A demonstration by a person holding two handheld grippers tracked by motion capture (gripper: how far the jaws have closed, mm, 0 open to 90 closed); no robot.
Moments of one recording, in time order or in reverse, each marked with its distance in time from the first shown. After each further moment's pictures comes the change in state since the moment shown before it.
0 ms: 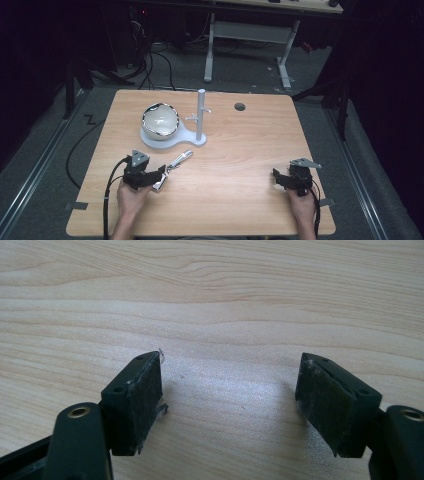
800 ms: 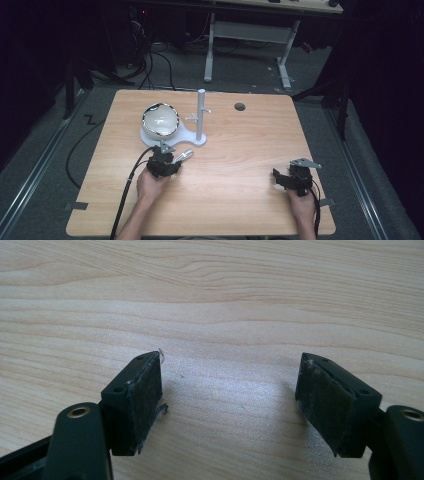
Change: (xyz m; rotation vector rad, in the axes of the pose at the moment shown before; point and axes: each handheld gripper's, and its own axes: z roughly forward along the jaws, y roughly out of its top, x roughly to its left) left arm -0.022 0.026 0.061 0.154 -0.077 0.111; right arm 0.000 0.000 0.000 0.000 0.000 0.000
